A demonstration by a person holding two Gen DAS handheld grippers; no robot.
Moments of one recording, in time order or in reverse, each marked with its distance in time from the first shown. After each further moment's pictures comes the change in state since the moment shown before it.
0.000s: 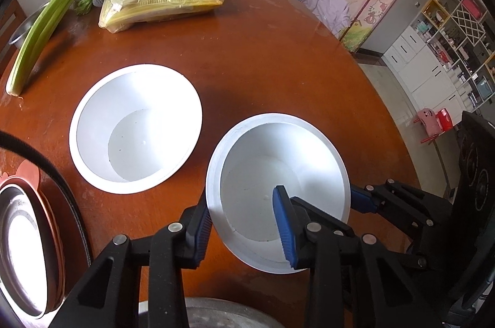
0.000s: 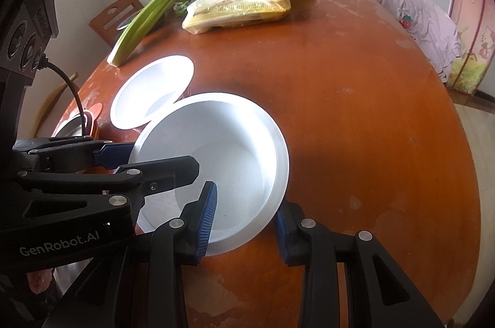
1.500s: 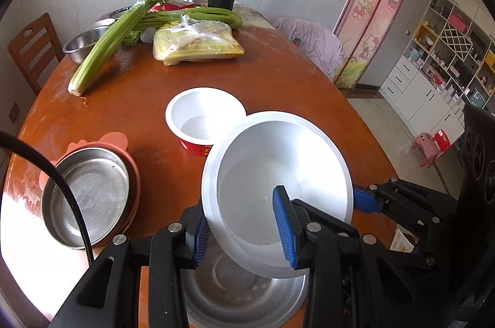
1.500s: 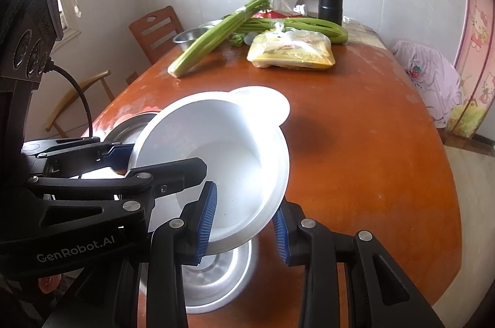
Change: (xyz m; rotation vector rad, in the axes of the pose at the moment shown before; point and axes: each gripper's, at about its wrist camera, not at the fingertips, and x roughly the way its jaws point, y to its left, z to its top) left arm -0.119 0.030 -0.079 -0.004 -0.223 0.021; right arm -0.083 0.108 -0.034 -0.147 -0.147 -0.001
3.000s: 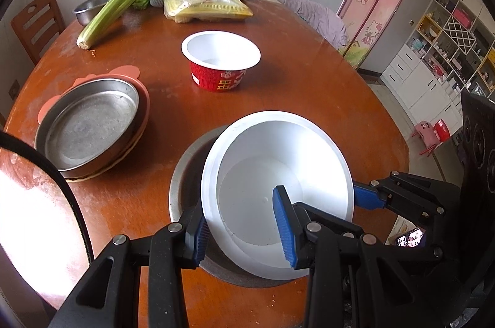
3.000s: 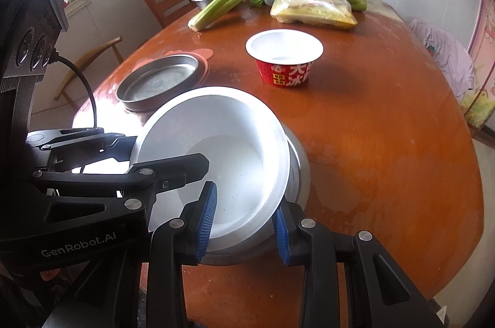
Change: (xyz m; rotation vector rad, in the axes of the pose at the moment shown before) left arm 0.010 0.020 -0.068 -0.020 0.088 -0.006; right arm 0.020 0.031 -0.053 -0.016 0.132 0.044
